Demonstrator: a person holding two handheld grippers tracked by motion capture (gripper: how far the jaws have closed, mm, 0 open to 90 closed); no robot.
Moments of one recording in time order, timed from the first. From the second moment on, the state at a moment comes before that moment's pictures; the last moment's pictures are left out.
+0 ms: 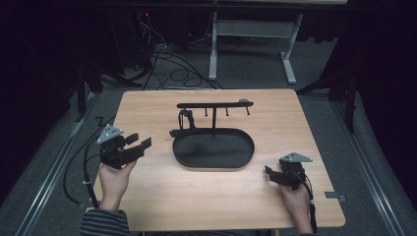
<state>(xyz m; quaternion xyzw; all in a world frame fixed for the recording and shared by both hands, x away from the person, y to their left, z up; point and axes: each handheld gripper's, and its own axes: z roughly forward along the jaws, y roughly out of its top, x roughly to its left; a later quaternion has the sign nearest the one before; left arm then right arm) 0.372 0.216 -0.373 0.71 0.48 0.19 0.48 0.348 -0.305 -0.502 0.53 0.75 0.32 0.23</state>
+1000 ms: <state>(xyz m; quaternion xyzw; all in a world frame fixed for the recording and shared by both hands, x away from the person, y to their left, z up) 0.349 0.224 -0.391 0.71 0.48 0.18 0.48 0.348 -0.305 -0.502 0.53 0.75 0.32 0.23</state>
